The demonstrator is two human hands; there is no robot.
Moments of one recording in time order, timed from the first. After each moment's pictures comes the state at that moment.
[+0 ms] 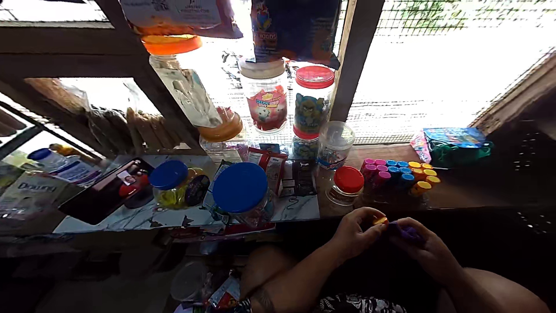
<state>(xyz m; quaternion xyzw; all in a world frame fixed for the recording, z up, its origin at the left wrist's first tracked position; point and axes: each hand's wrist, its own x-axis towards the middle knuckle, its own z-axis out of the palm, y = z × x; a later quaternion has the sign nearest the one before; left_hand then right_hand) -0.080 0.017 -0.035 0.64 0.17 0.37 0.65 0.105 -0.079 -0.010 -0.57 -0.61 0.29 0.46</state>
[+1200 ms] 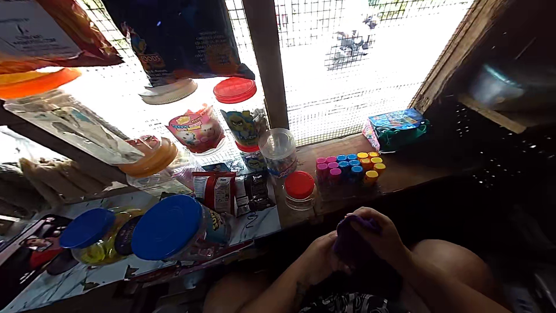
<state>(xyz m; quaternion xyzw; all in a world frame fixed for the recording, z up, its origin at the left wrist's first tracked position) -0.065 -0.004 -0.072 0.35 0.08 0.11 0.93 0.124 -0.063 -0.041 -0.47 -0.62 0.22 0.59</state>
